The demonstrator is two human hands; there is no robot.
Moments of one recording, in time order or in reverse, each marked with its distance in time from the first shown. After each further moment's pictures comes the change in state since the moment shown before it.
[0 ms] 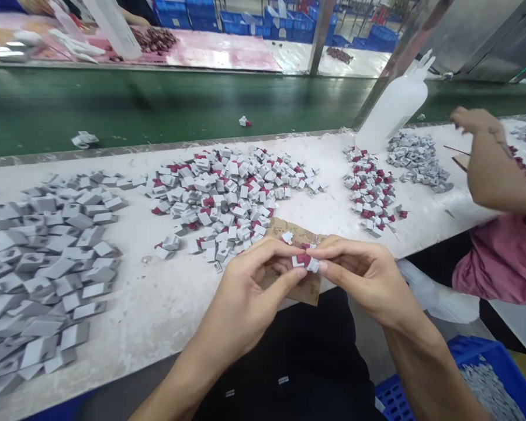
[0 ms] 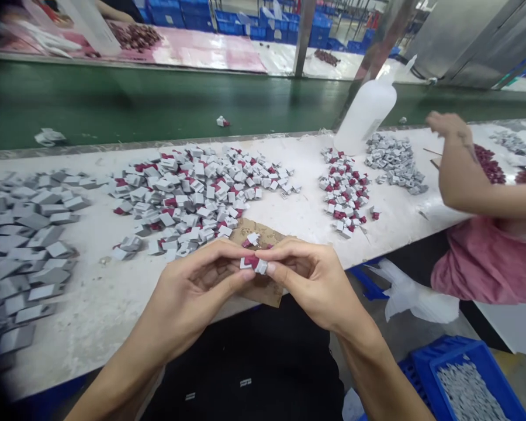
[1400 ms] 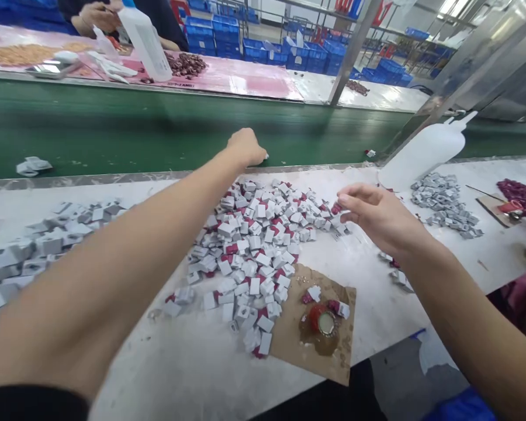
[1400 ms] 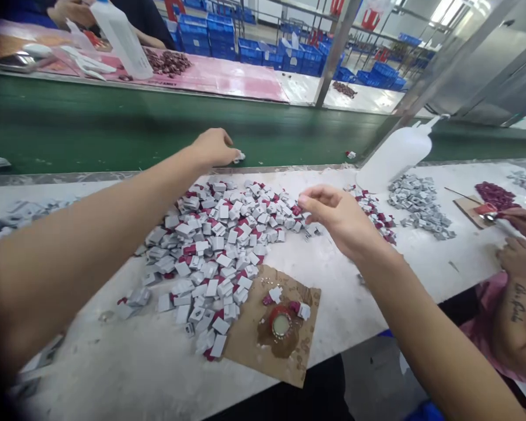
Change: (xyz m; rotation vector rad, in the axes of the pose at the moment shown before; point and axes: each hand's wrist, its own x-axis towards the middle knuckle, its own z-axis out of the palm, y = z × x) left_hand 0.304 0.040 -0.123 0.948 0.275 -0.242; right_hand 0.185 -0.007 -0.042 -0.047 0.131 0.138
